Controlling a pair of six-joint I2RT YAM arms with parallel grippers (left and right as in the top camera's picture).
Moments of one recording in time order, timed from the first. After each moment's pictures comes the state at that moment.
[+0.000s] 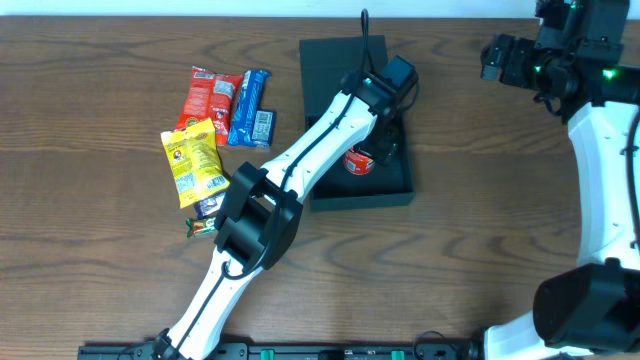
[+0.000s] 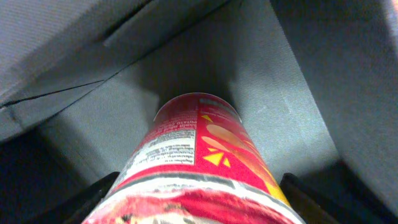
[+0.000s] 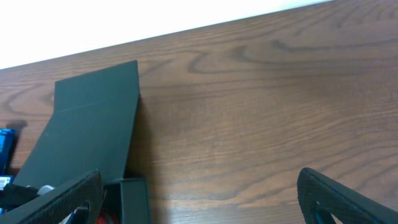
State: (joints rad) left arm -0.70 2.42 2.23 -1.20 -0.01 -0.21; right arm -0.13 1.71 1.69 -0.79 -0.16 0.12
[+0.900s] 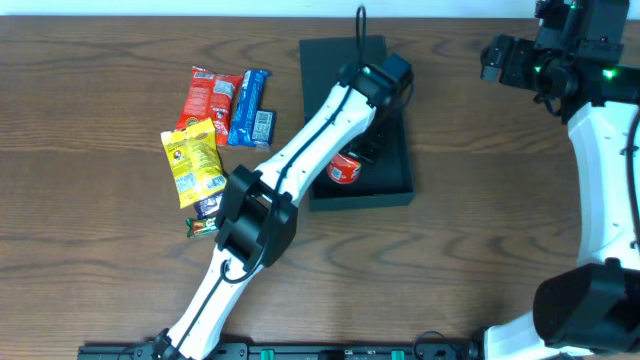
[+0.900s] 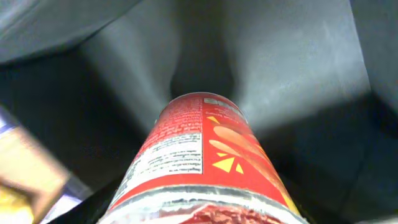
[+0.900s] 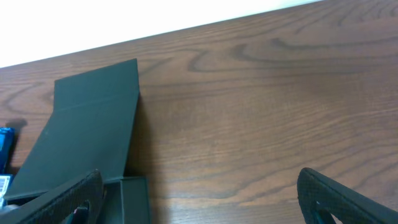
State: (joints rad) left arm -0.68 2.43 2.39 -1.53 -0.04 -0.22; right arm -0.13 1.71 1.69 -0.79 -0.16 0.12
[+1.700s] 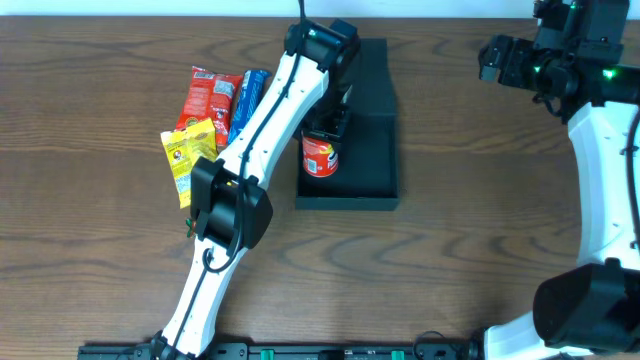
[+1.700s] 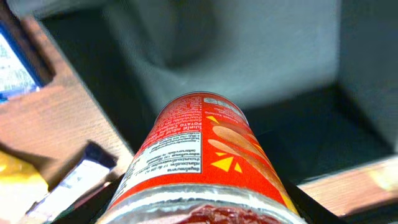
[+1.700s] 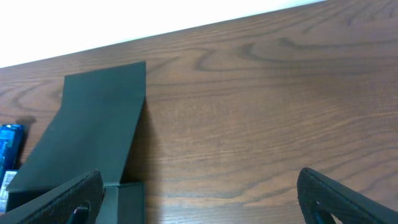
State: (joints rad) left arm -0.52 2.42 2.52 -1.70 0.14 -0.14; right arm -0.13 1.71 1.69 -0.79 -0.18 0.12
